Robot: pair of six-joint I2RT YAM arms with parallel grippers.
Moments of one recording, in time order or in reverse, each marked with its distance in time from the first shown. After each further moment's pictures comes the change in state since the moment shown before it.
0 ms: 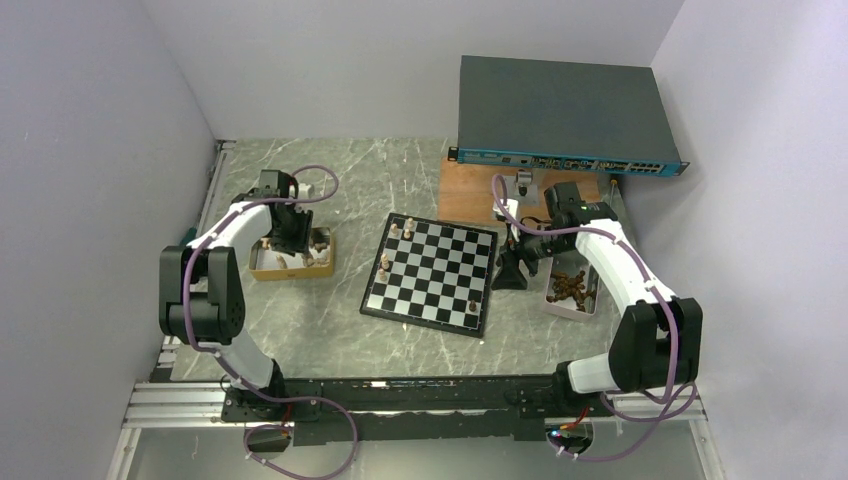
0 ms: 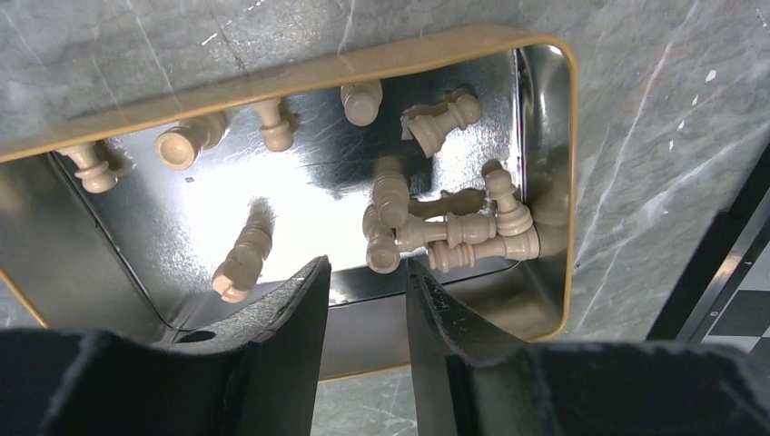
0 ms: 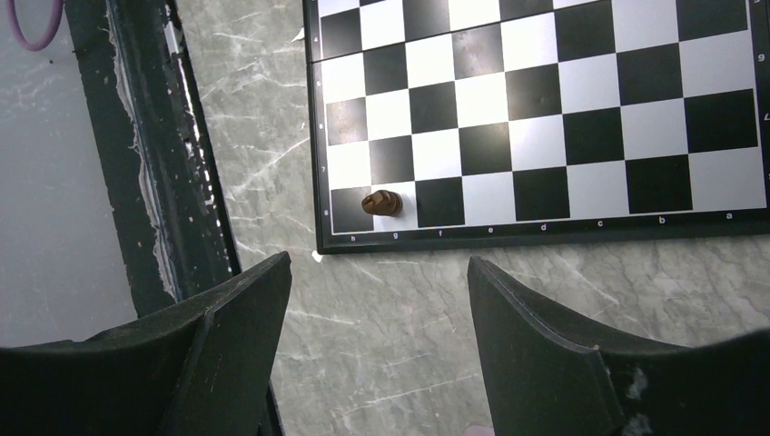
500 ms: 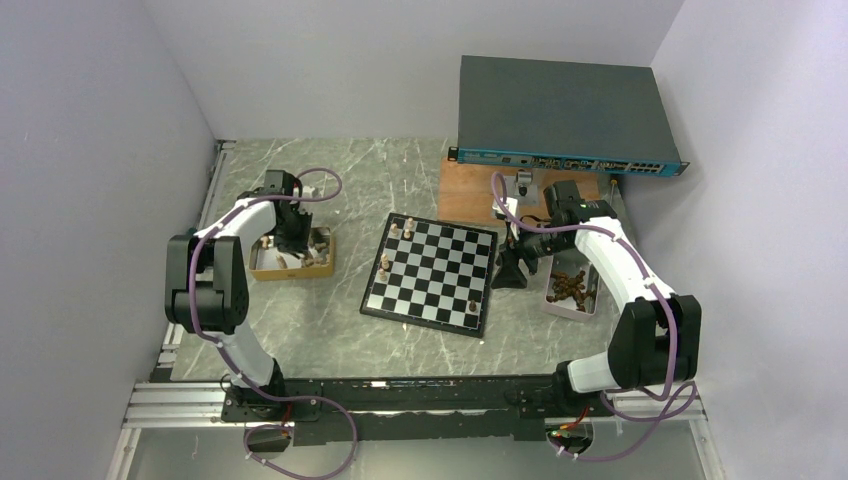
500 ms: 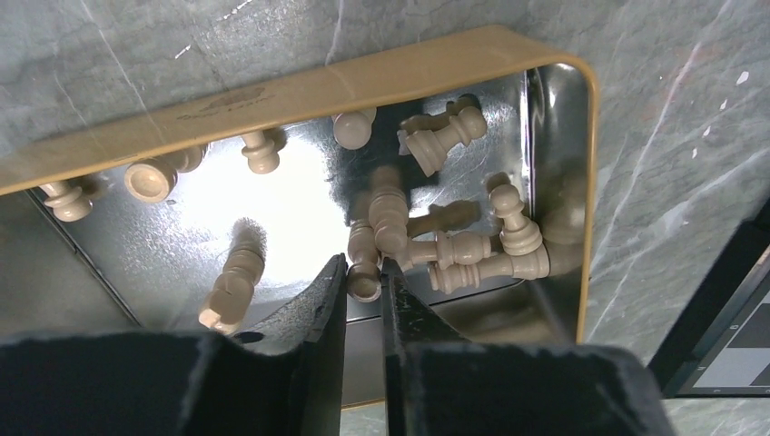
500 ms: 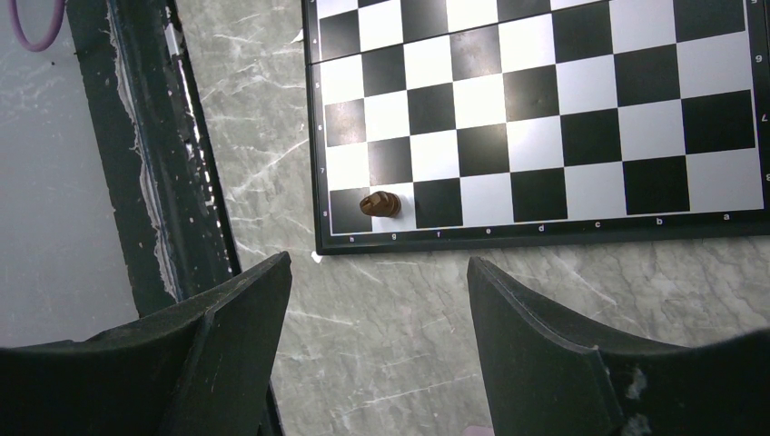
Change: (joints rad) left arm -0.006 0.076 0.033 -0.011 0.002 0.014; right arm 0.000 0.018 0.015 -0.009 0.000 0.000
